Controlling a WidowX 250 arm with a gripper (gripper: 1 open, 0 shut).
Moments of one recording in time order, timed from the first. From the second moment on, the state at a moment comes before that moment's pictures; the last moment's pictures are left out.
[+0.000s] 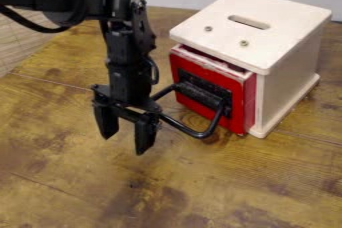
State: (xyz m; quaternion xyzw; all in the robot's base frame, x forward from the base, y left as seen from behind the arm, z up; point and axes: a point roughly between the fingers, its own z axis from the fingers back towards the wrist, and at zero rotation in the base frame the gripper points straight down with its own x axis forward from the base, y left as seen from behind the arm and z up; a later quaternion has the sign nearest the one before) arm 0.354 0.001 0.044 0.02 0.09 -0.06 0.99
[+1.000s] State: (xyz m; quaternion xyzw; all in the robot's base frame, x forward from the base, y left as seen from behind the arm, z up) arm 0.354 0.001 0.044 0.03 0.09 -0.05 0.99
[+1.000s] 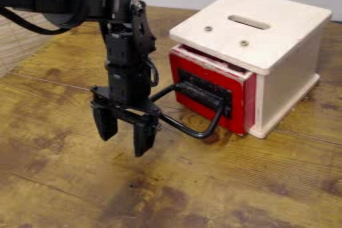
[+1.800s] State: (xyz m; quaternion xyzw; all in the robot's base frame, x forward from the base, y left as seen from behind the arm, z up) arm 0.355 0.002 0.045 0.03 0.09 -0.05 0.99
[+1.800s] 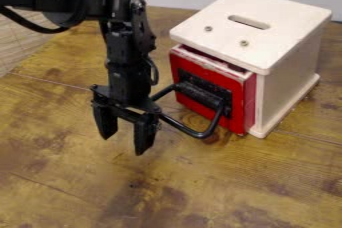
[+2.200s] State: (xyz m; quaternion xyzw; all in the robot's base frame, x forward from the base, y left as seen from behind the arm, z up) arm 0.356 0.001 0.045 0.03 0.09 -0.05 0.99
